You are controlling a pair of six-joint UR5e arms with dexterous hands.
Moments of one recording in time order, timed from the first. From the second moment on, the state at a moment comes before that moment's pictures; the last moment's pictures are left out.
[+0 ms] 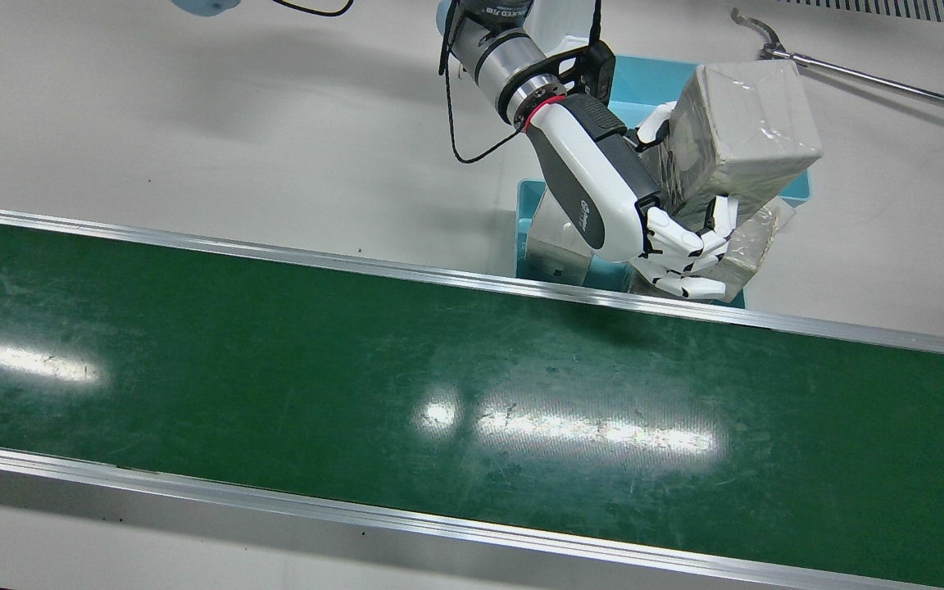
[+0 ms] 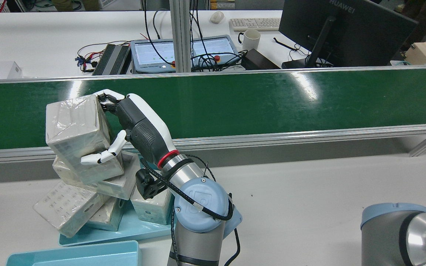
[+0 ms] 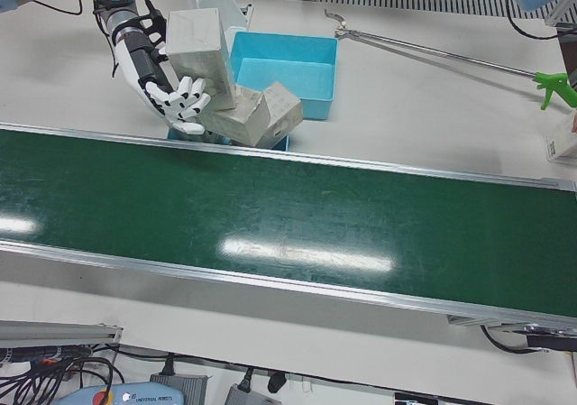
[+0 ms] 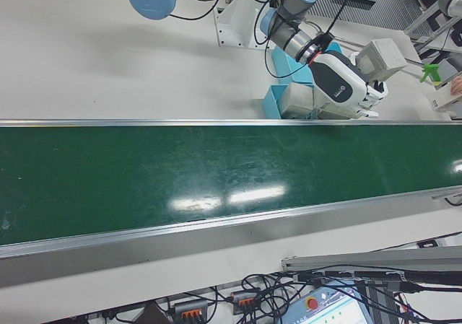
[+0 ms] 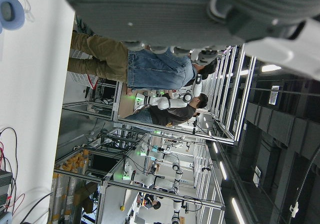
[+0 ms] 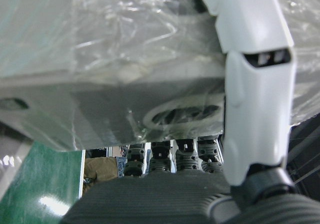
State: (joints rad) left arm -1.80 -1.80 -1.75 0.42 1.92 -0.16; right arm 0.39 -0.57 1.63 -3.54 -0.92 -0.41
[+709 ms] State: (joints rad) left arm -1.80 -1.80 -1.75 0.42 1.92 -0.16; right arm 0.39 -0.64 1.71 -3.54 -0.92 -0.41
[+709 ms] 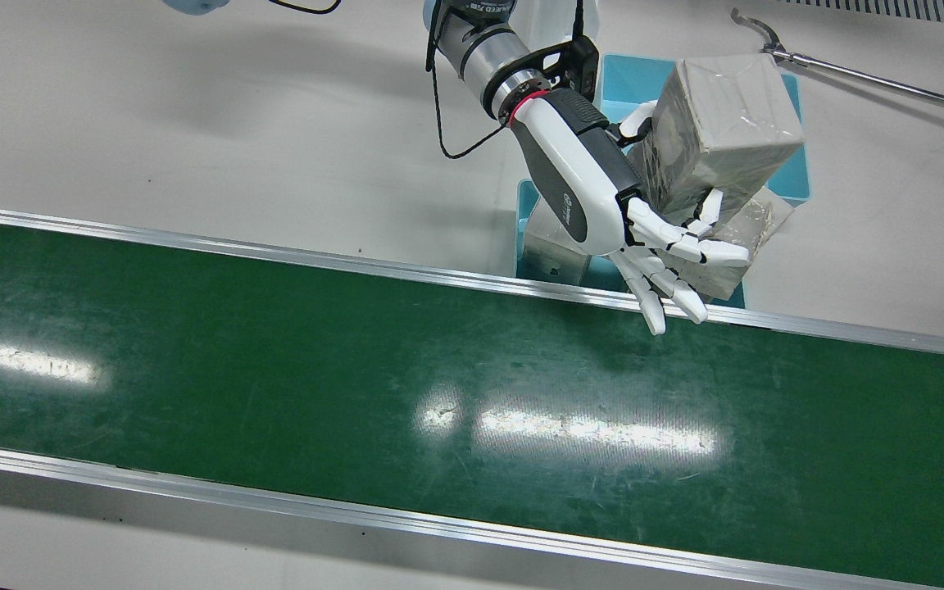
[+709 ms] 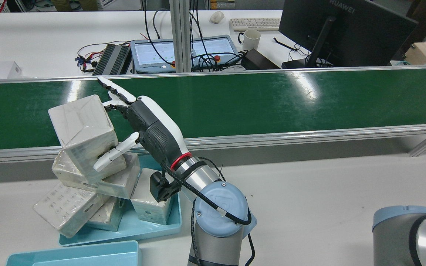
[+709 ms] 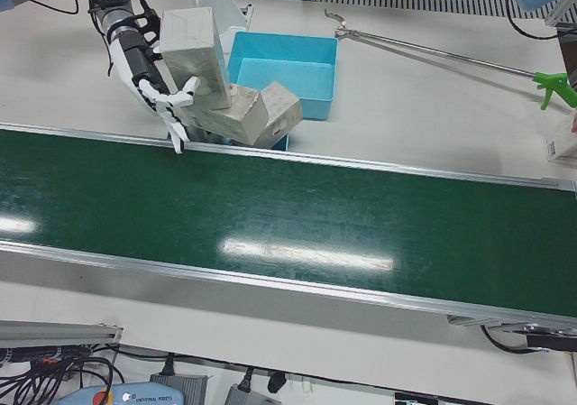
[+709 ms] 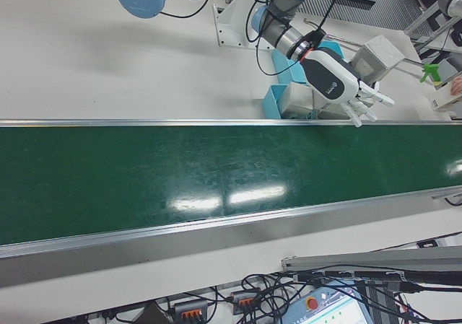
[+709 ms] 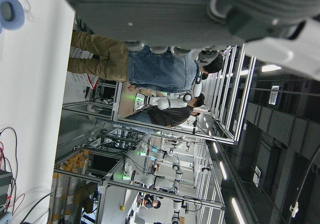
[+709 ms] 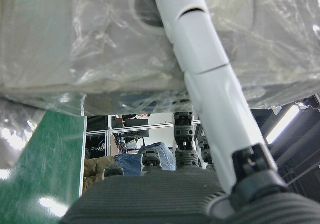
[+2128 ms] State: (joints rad) left arm -1.80 -1.80 -1.75 0.42 1.92 -0.16; right arm 0.42 -0.86 2.00 -3.62 -0.94 -0.39
